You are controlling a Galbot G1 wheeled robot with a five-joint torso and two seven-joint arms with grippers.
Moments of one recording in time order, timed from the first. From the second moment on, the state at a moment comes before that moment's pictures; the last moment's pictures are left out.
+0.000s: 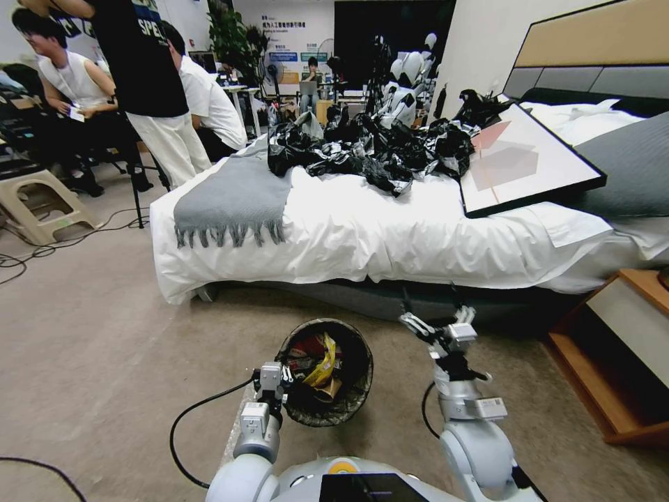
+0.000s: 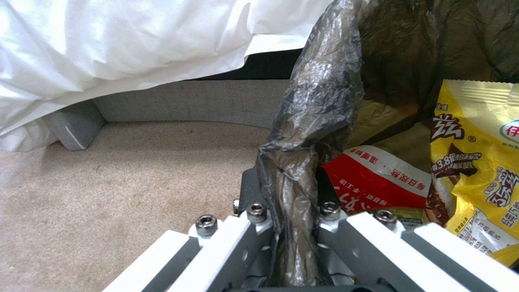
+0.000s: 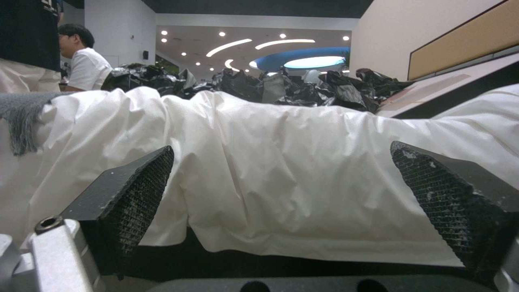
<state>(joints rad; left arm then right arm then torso) 1.80 -1.40 -0.26 -2.32 0.00 0.31 -0.28 -1.73 1.38 0.50 2.16 0.01 0.43 0.16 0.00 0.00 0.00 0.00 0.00</state>
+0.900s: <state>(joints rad) 1.80 -1.40 -0.27 -2.34 0.00 0.31 -0.28 -1.72 1.40 0.49 2.09 -0.04 0.50 0.17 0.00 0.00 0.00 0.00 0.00</state>
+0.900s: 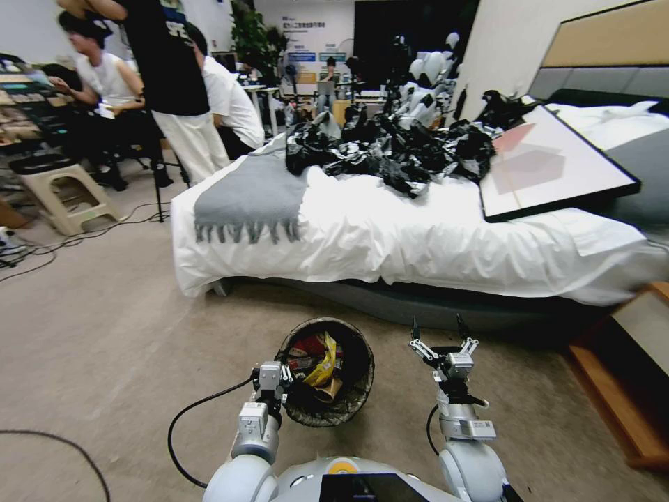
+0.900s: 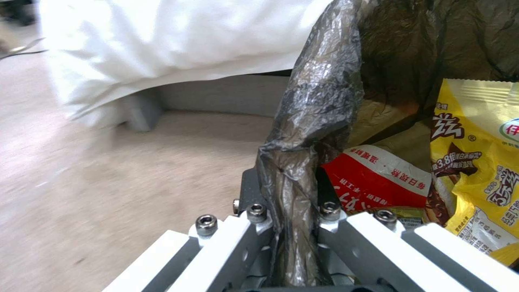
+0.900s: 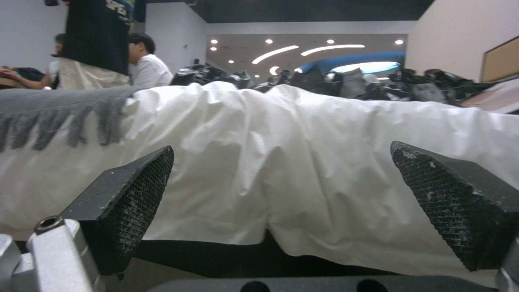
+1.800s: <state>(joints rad) 1.80 -1.40 -0.28 -2.35 -0.01 0.32 -0.27 -1.70 1.39 0.49 2.09 -0.05 0.50 0.16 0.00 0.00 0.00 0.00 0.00</state>
